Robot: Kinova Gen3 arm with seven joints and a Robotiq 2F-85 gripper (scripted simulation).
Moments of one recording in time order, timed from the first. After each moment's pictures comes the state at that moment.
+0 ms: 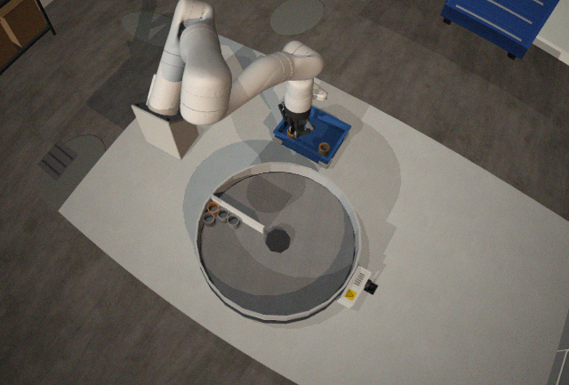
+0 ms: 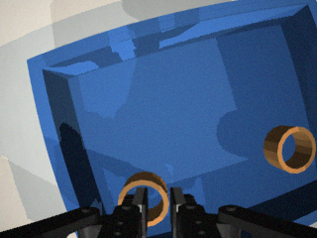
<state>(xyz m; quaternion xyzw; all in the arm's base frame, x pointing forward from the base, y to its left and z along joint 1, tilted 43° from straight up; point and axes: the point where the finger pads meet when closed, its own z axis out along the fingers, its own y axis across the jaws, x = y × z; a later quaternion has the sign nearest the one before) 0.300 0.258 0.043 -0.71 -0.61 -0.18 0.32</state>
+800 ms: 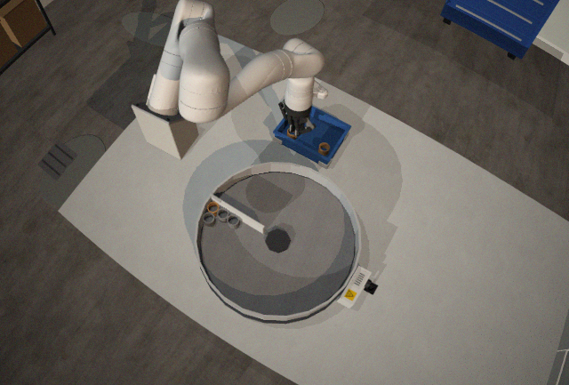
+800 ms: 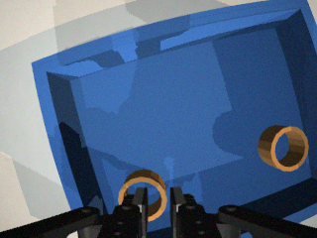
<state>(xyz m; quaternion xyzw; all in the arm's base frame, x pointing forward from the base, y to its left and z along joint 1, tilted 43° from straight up) 0.302 0.253 0.049 -0.71 -0.61 -0.18 0.32</state>
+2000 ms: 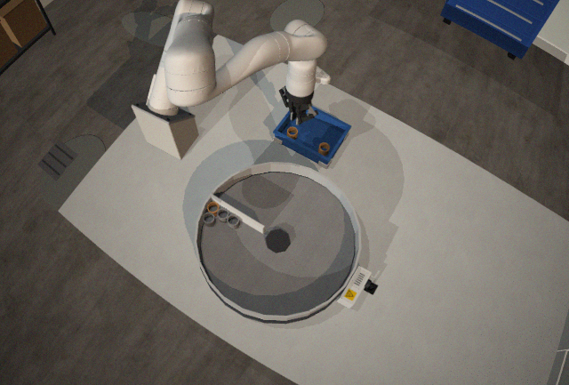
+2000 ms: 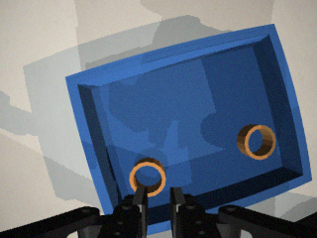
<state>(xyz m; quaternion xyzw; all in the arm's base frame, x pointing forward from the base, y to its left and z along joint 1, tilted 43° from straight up) 0.309 0.213 0.095 -0.70 -0.61 -0.18 0.32</state>
